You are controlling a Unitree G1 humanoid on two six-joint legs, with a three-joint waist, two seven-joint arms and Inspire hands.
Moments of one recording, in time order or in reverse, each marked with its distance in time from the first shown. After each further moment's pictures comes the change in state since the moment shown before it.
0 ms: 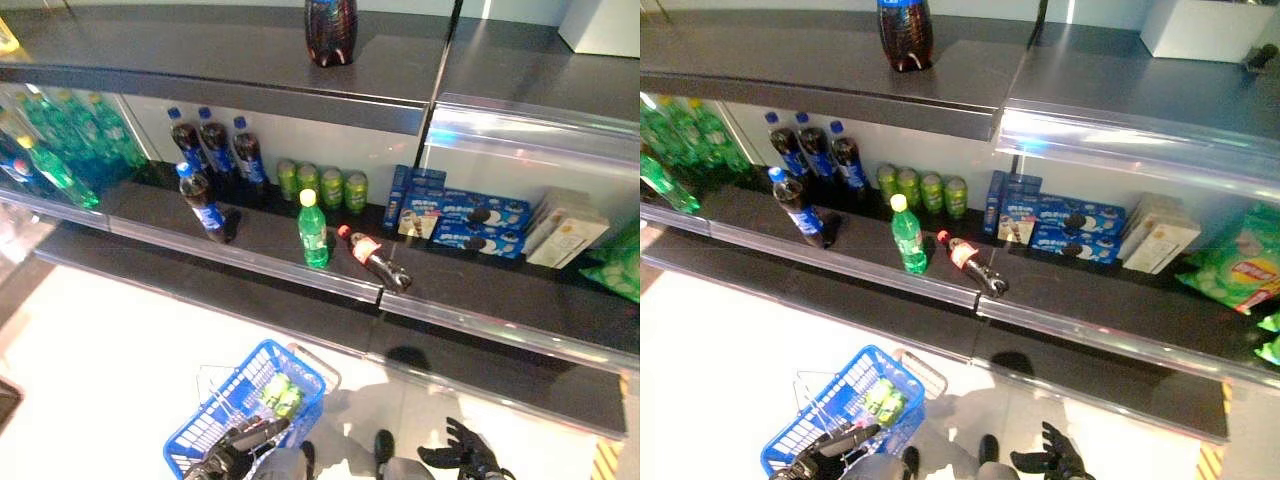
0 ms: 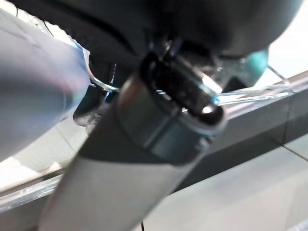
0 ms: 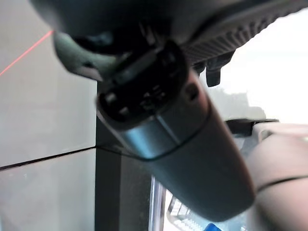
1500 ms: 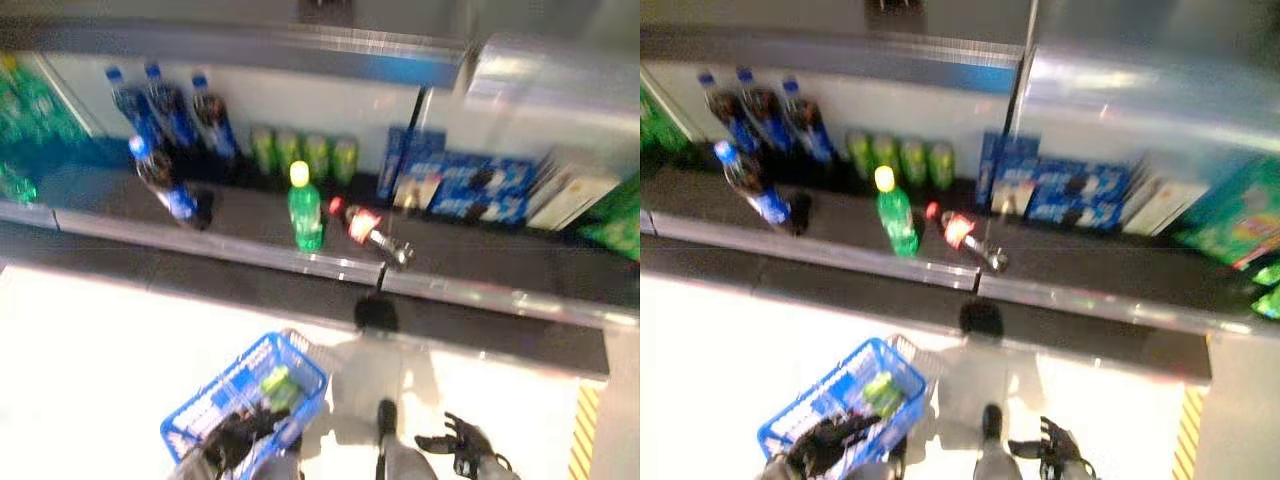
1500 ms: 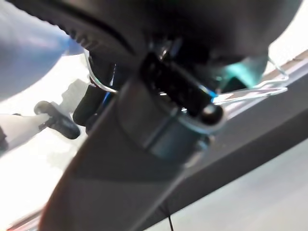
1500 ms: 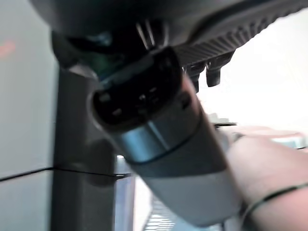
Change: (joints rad) left arm -0.121 0.037 -0.021 -0.002 0.009 -0.015 -0.033; right arm -0.126 0.000 -0.004 0.050 0.000 0.082 -0.017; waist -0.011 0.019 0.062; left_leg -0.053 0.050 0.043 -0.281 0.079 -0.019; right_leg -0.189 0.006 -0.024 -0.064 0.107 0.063
